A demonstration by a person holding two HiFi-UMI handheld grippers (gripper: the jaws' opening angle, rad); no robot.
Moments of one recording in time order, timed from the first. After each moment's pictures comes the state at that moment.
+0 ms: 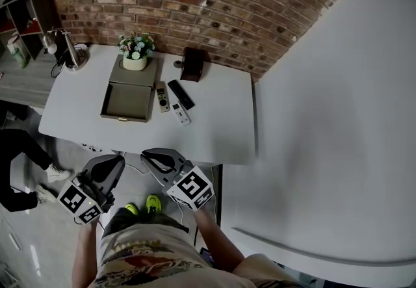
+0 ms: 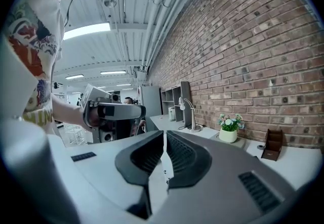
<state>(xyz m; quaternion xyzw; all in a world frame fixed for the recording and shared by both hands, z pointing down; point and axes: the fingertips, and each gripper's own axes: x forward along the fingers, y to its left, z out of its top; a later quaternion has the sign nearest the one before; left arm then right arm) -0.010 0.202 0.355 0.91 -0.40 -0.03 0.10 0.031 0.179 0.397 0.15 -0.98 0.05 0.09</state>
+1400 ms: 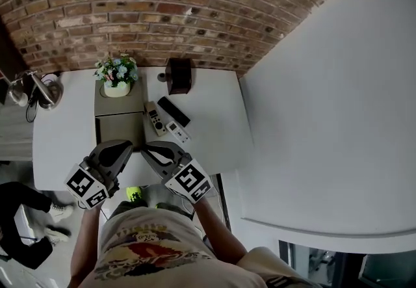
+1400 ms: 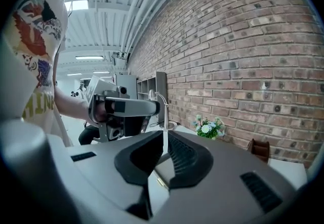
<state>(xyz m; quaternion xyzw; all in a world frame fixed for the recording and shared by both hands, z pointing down) -0.061 0.009 0.362 0.96 -0.27 -0.04 0.10 -0.037 0.016 0.403 0.27 -0.95 0.05 0.15</state>
